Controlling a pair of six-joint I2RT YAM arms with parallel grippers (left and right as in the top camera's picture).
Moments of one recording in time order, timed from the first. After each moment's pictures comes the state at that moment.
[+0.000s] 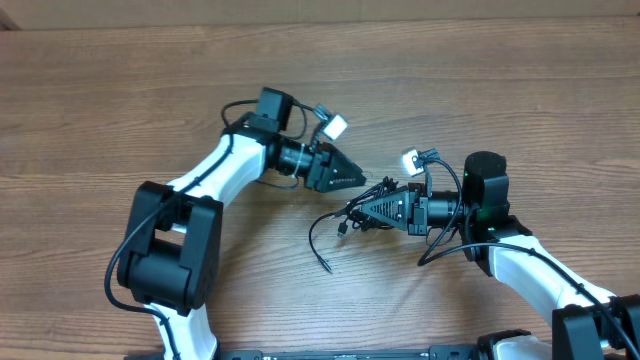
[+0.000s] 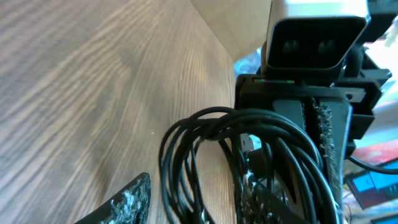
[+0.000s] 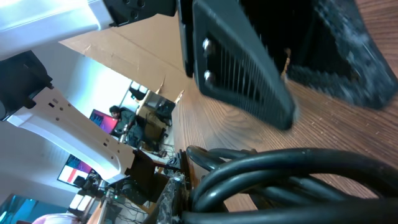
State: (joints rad) left arm -0.33 1.96 1.26 -0.48 1.30 0.24; right arm 0.18 1.41 0.50 0.44 -1.28 0.51
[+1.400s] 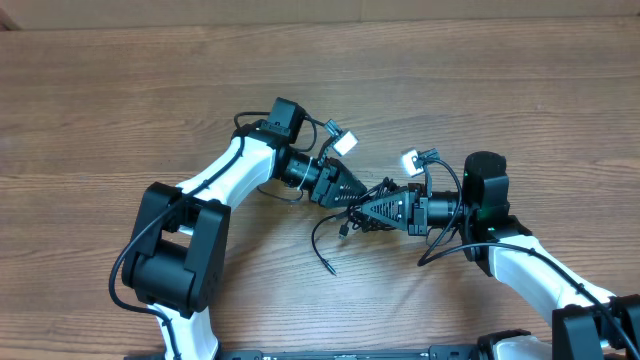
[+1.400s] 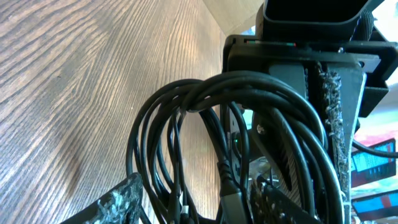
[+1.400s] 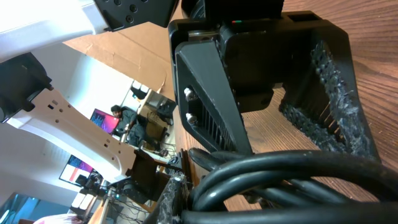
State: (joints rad) left arm -0.37 1.96 1.26 -0.66 1.28 0.36; right arm 0.18 1.41 0.50 0.44 -1.28 0.51
